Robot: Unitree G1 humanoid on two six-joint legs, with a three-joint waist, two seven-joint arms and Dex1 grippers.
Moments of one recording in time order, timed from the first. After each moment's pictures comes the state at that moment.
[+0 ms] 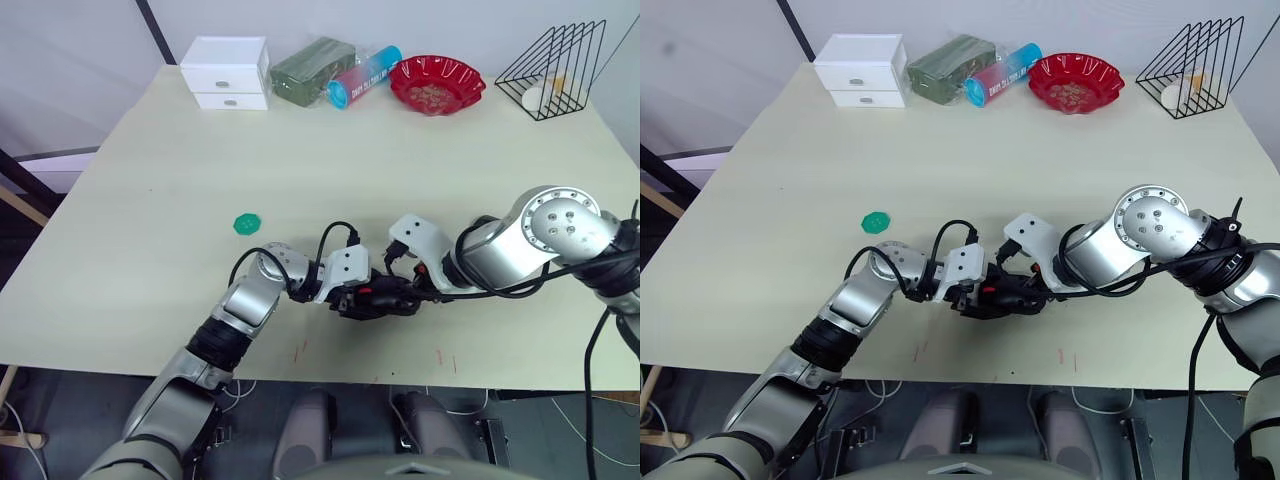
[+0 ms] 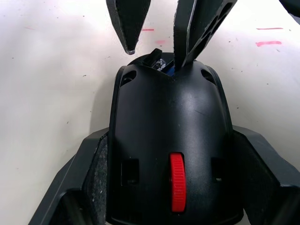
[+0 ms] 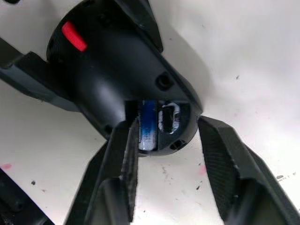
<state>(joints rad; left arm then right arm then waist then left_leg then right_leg) -0.54 0.46 -0.43 0.09 -0.04 0.25 -1.22 -1.08 -0.81 0.78 -0.15 1.94 1.35 -0.66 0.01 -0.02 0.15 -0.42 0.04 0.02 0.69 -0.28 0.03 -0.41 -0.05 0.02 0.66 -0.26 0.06</state>
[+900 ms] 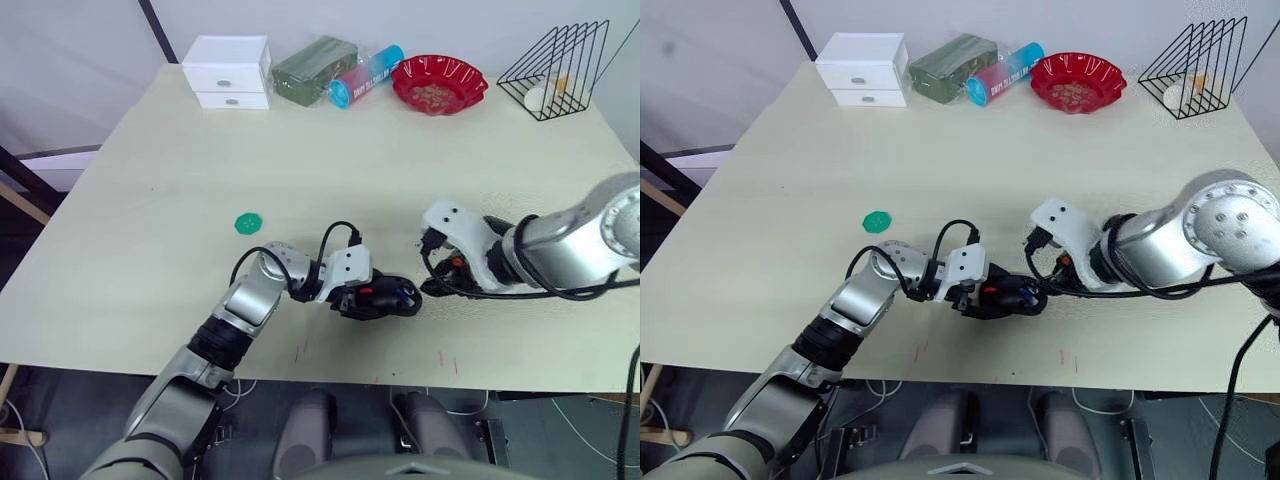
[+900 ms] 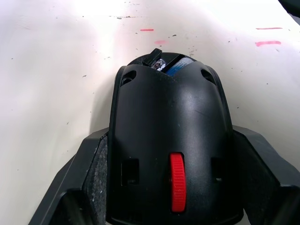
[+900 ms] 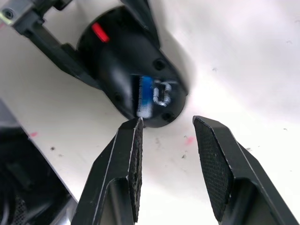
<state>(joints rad) -0.55 0.47 -0.44 0.09 -0.04 0.25 -1.22 -0.95 -1.07 0.54 -0.37 1.86 1.33 -0.38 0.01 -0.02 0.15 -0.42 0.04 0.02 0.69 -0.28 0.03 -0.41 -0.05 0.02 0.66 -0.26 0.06</state>
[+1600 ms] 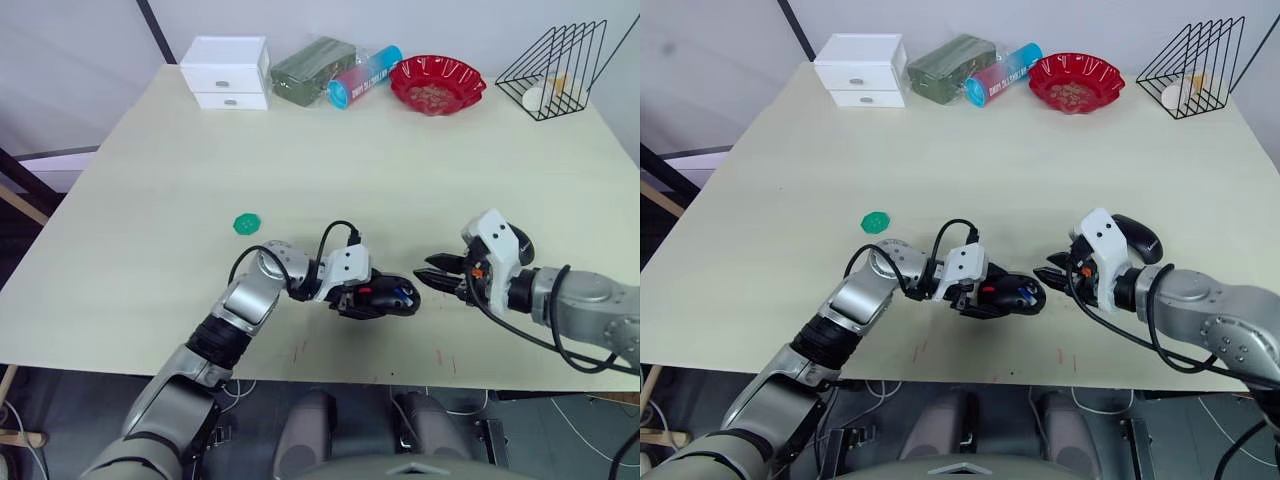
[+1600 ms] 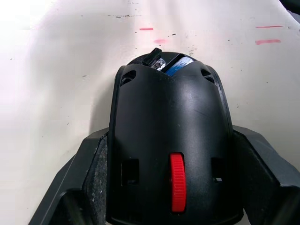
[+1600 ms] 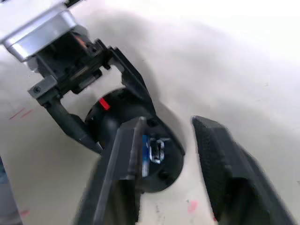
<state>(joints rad) -0.56 0.48 -0.44 0.09 -0.04 0.25 -1.23 -0.24 -0.90 0.13 -0.60 1.06 0.82 0.23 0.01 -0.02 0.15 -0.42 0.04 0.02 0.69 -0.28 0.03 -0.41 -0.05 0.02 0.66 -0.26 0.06</state>
